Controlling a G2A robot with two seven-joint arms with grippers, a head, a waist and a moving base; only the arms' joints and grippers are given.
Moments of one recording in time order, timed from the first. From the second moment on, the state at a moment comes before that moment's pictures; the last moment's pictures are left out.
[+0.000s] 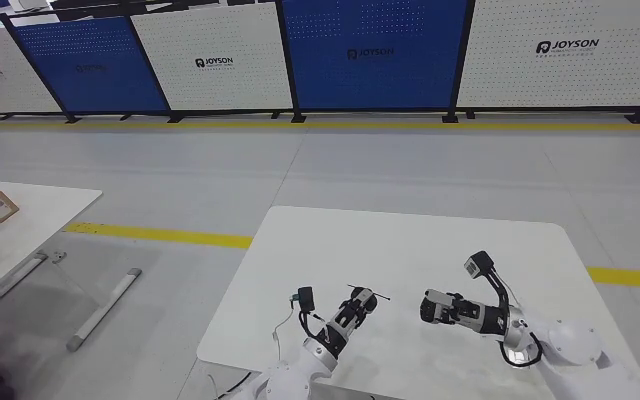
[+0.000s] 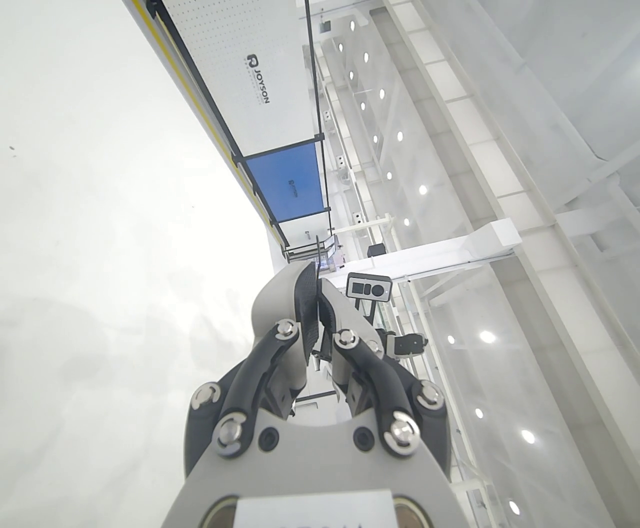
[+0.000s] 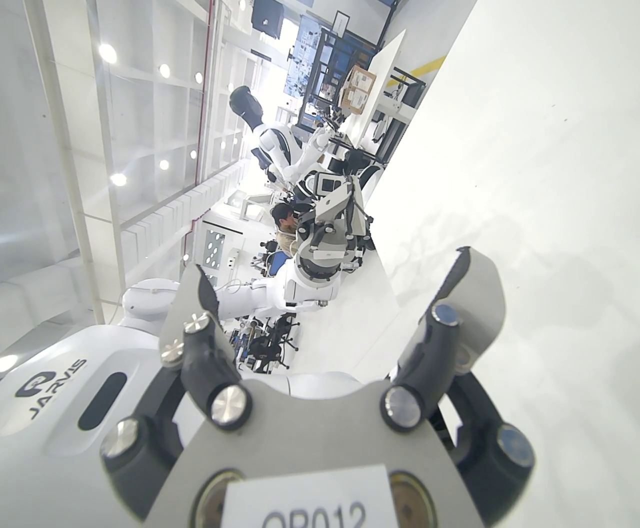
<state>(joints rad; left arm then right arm) 1.57 -1.18 -0.94 -1.73 -0.18 -0.21 0.16 -1.10 -0.98 0.98 -1.37 0.53 -0.34 1.02</state>
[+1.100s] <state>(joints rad) 1.82 -1.10 -1.35 -2.17 -0.14 -0.07 -0.18 -1.10 -0.98 0.98 -1.37 0.53 -0.34 1.02</state>
